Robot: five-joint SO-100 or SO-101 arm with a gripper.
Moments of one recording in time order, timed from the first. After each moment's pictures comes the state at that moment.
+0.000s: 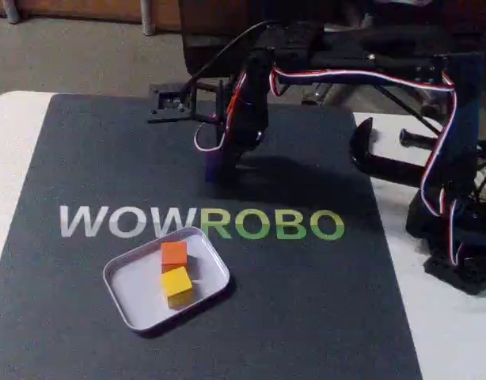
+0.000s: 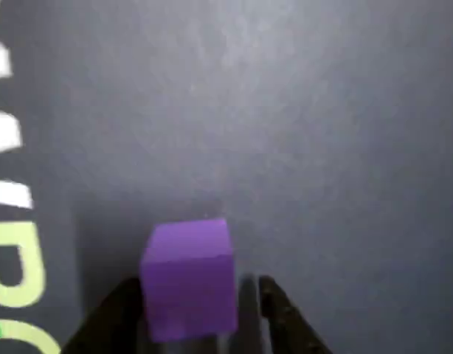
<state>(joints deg) 34.8 68.6 89.9 54.2 -121.5</state>
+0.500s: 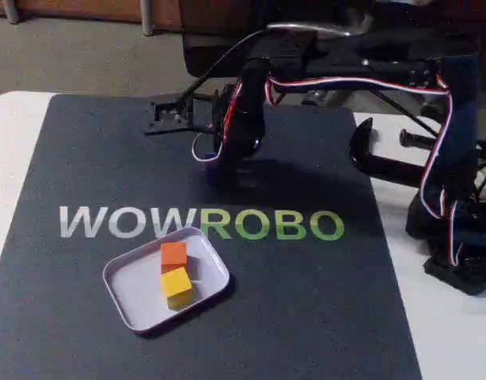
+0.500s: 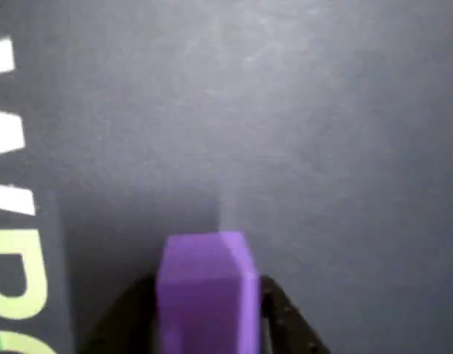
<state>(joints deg) 33.5 66.4 89.9 52.9 -122.0</state>
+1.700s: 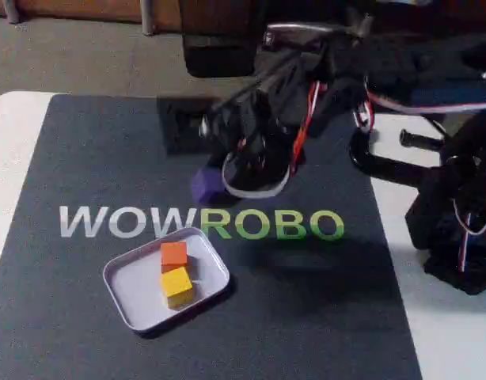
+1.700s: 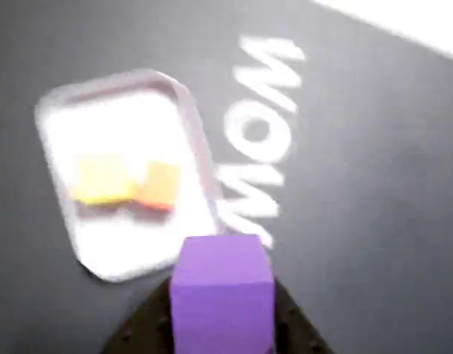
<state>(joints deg) 10.7 102.2 116.0 41.1 -115.3</state>
